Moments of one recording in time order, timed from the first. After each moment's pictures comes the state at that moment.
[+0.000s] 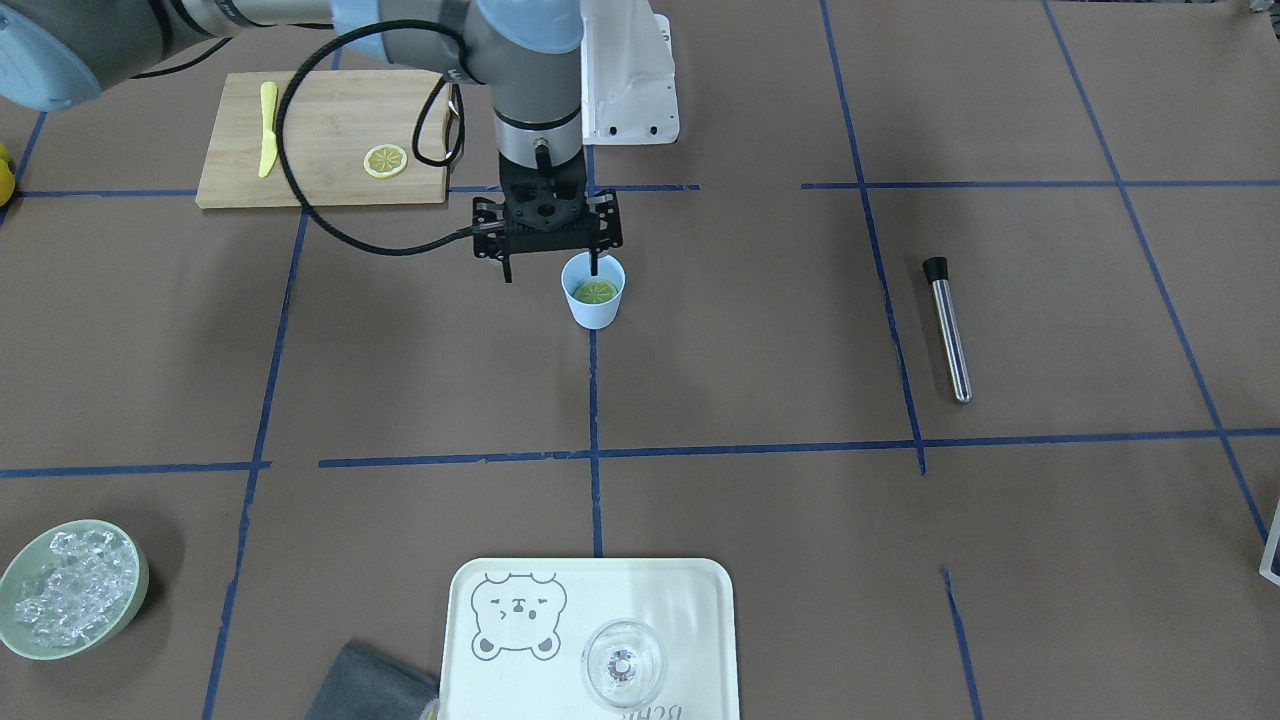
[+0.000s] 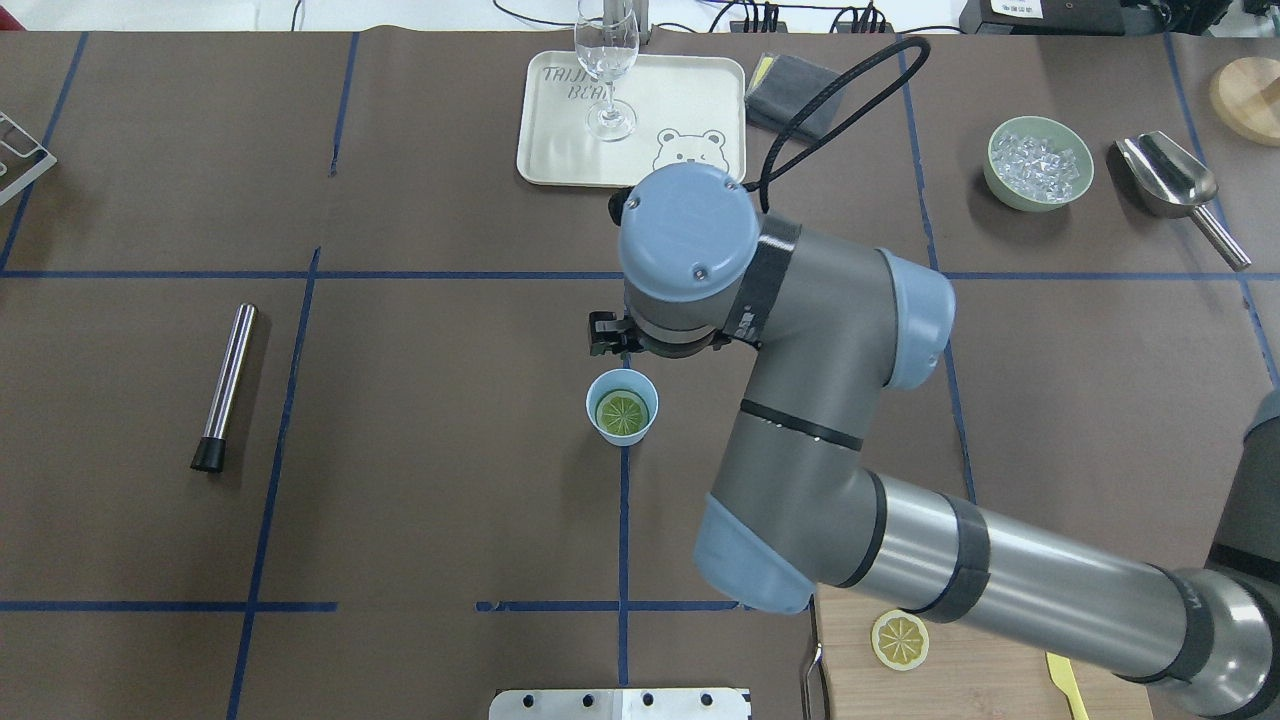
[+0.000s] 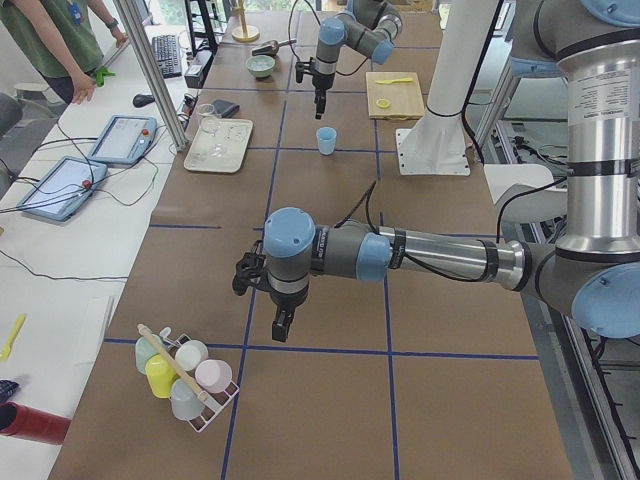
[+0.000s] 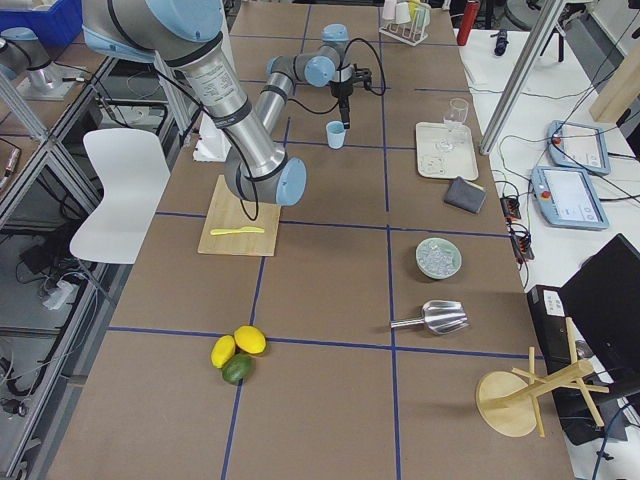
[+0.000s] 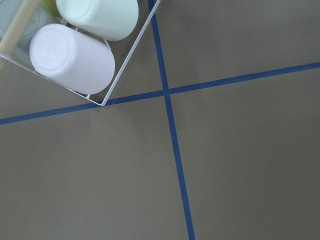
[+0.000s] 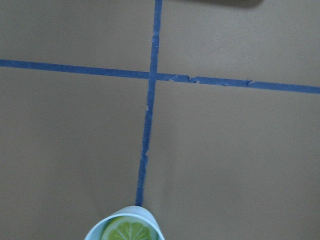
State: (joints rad) left arm -1.58 -1.46 -1.80 -1.57 -2.33 0.10; right arm 0.54 -0.80 1.78 -1.79 1.78 1.06
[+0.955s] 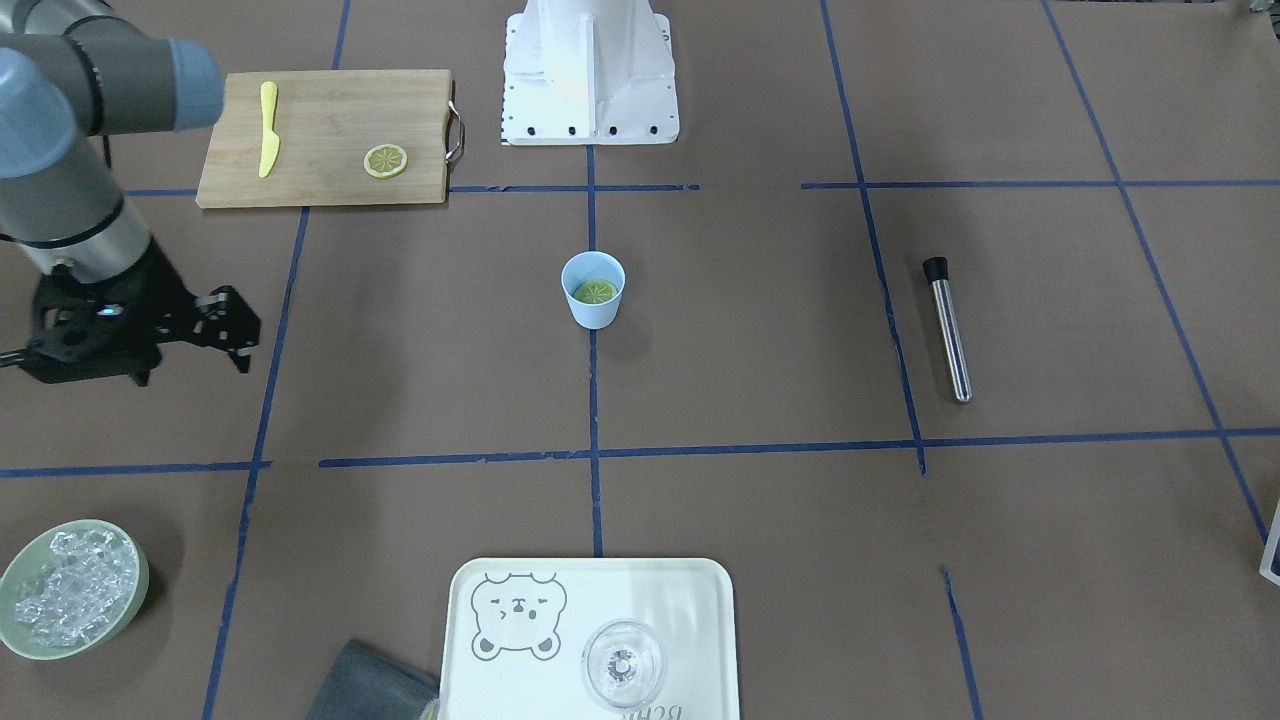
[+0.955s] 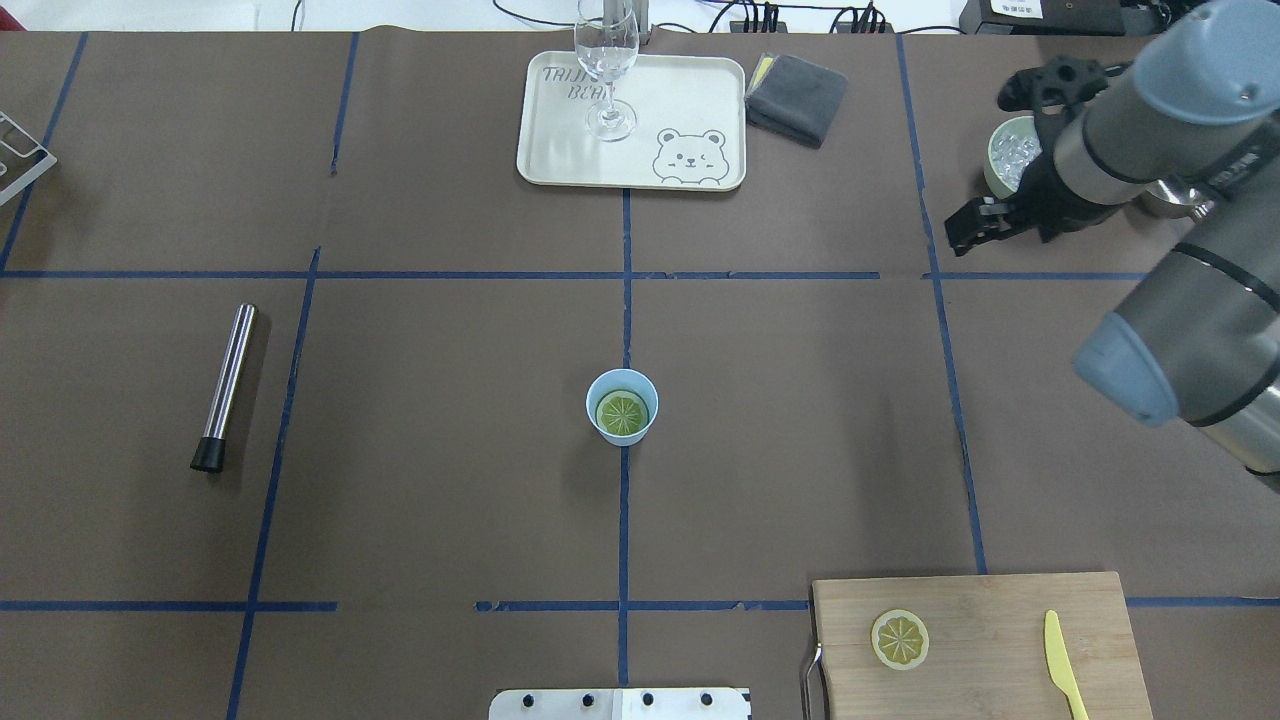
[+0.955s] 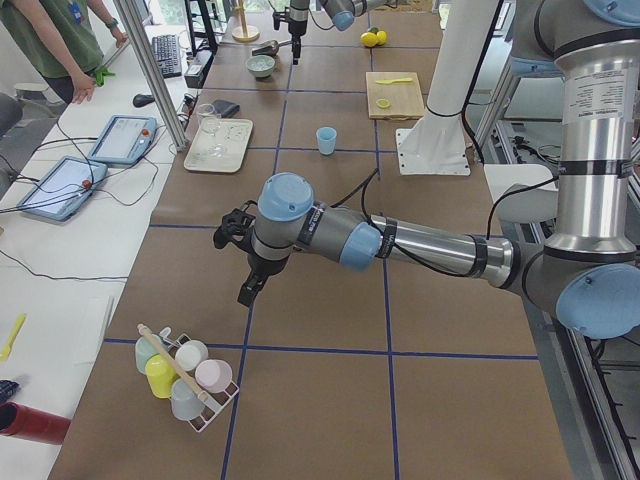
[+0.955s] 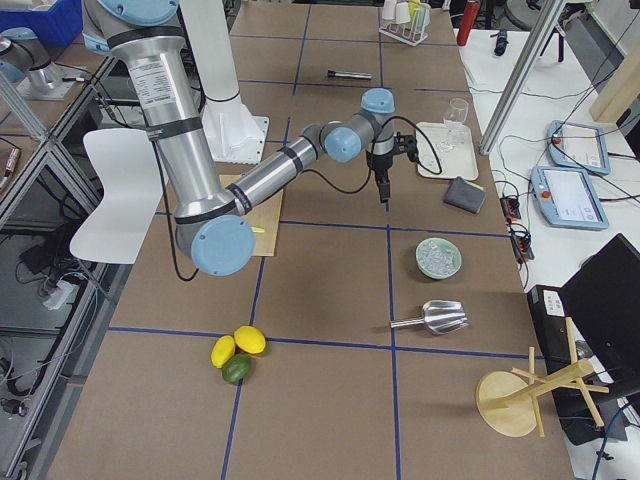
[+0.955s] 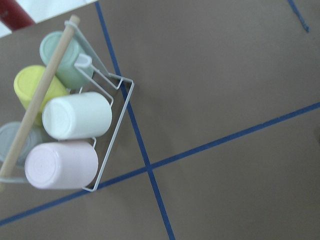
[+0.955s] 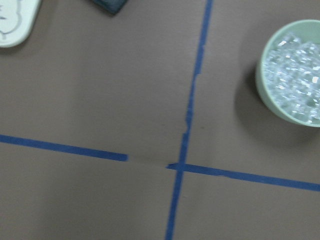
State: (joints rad) left arm -1.59 -1.51 -1.80 -1.88 -2.33 0.10; right arm 0.98 -1.34 1.85 -1.47 2.02 0.69
